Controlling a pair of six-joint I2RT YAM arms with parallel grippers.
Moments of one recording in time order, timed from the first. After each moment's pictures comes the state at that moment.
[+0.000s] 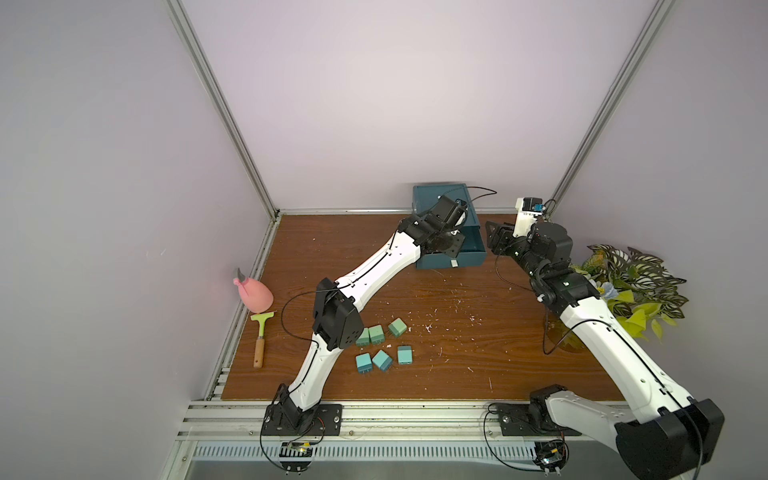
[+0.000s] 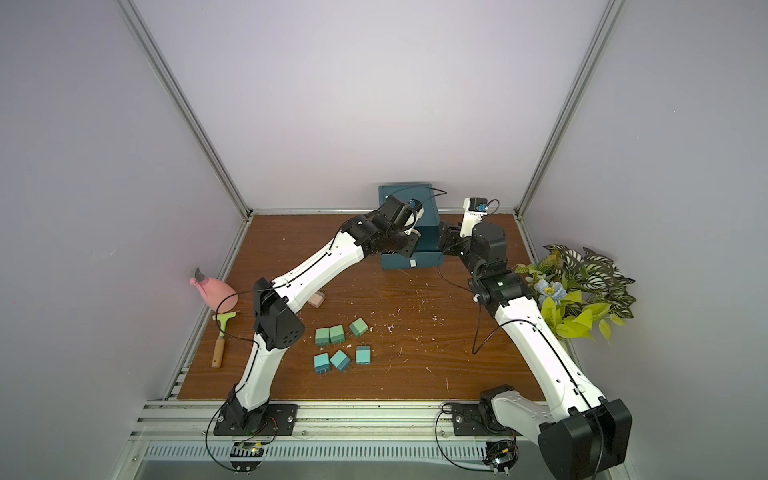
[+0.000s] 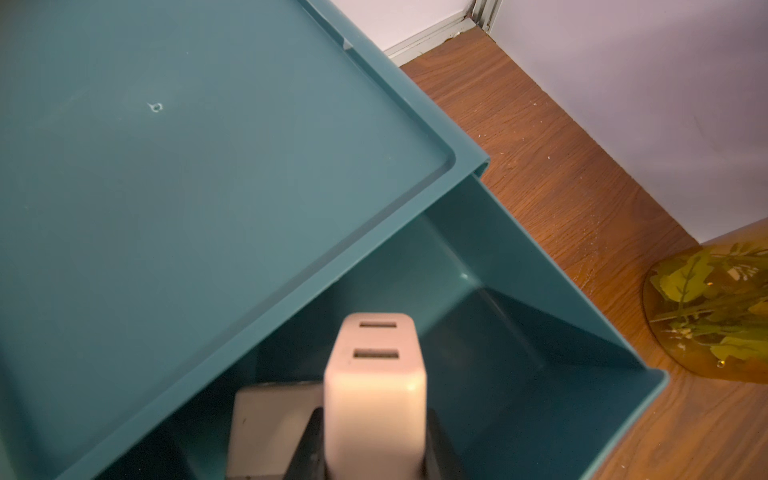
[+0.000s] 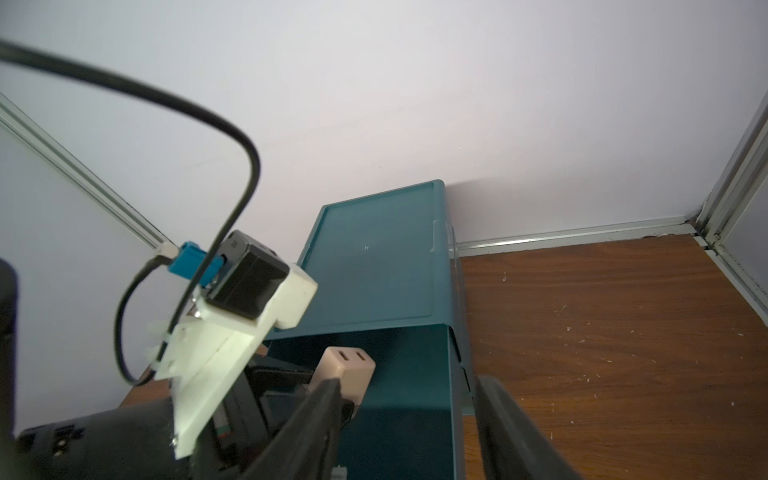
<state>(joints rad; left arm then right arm) -0.80 2.20 2.29 -0.86 -0.06 -0.15 0.31 1.14 1.08 -0.16 0.07 0.34</state>
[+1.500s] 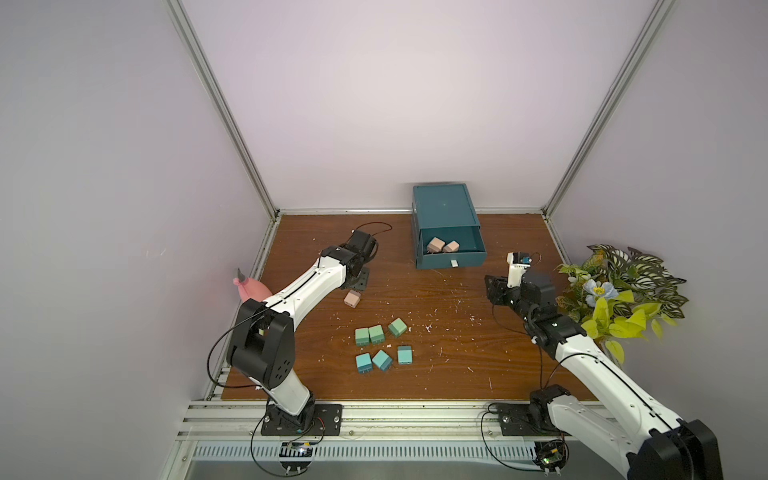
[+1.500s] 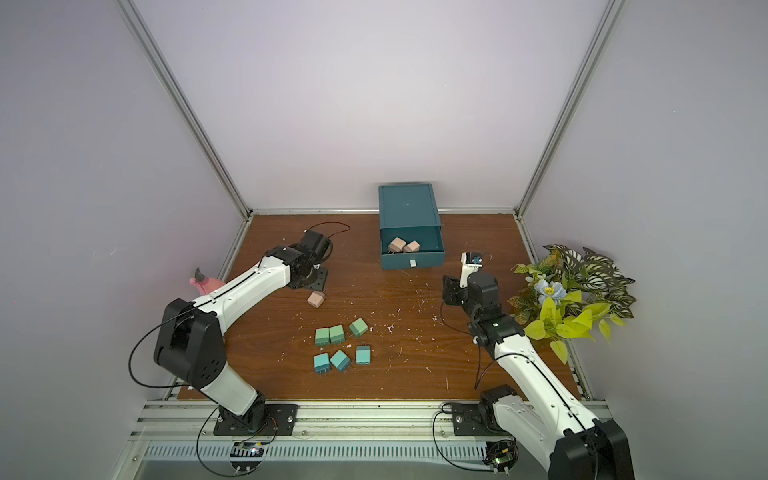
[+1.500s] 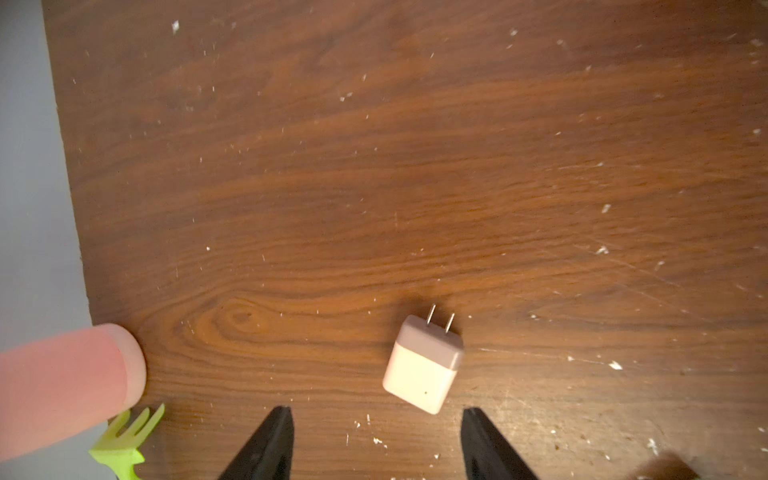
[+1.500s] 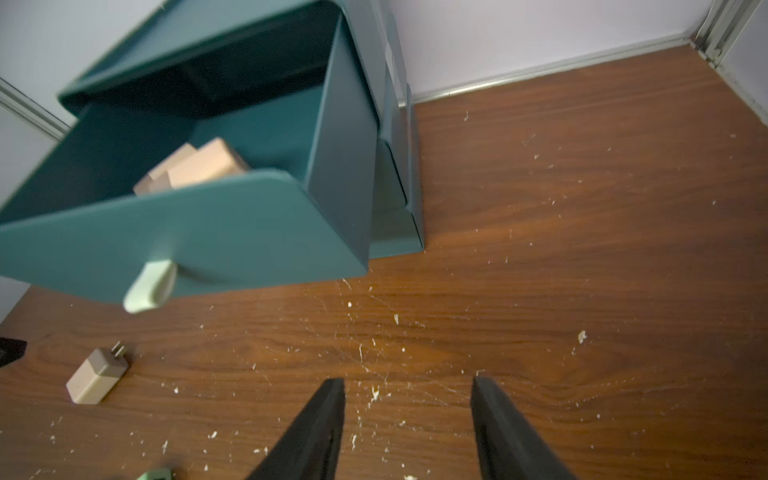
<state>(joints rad) -0.42 1.64 1.25 -0.84 -0.31 -0.22 0.30 0.94 0.54 -0.09 0.06 0.36</state>
